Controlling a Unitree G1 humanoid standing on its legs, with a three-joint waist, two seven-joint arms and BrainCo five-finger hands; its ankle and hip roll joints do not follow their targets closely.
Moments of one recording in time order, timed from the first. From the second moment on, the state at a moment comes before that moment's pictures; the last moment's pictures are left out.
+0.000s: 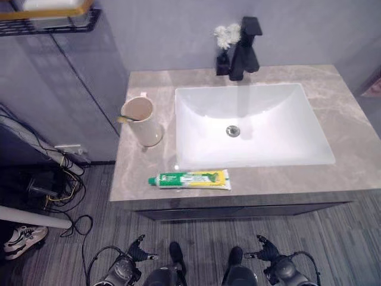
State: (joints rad) left arm -0.11 0.31 -0.43 1.21 0.13 -0.18 0.15; right arm -0.08 -0.33 0.40 1.09 -0.06 -0.10 -0.12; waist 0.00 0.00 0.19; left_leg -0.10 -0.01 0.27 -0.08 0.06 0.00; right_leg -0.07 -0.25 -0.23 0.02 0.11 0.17
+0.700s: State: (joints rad) left arm 0.51 1.02 -0.13 0.00 0.08 -0.33 -0.04; right arm 0.02 -0.39 0.31 1.39 -0.17 -0.09 -0.11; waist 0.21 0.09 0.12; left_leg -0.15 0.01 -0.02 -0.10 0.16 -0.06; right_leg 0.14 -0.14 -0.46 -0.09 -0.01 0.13
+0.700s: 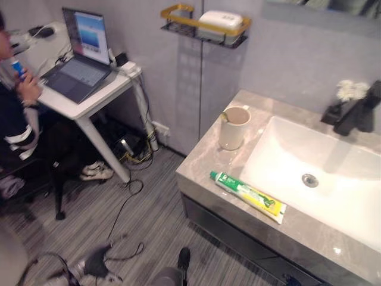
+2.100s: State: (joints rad) left arm 0.20 1.14 -0.10 -0.31 0.20 -0.44 0.06; right arm 0.14 -0.41 0.22 1.21 0.01 -0.11 -0.03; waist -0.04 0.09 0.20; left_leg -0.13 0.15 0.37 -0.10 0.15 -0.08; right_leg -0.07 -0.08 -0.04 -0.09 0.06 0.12
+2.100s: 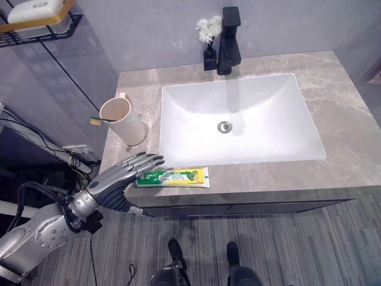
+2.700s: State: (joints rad) left arm 0.15 0.94 -0.14 -0.12 0.28 -0.40 0.16; right arm 0.08 -0.39 0.24 1.18 0.03 -0.13 -0.07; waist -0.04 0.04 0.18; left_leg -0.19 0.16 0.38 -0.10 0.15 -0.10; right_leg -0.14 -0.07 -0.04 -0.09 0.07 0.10
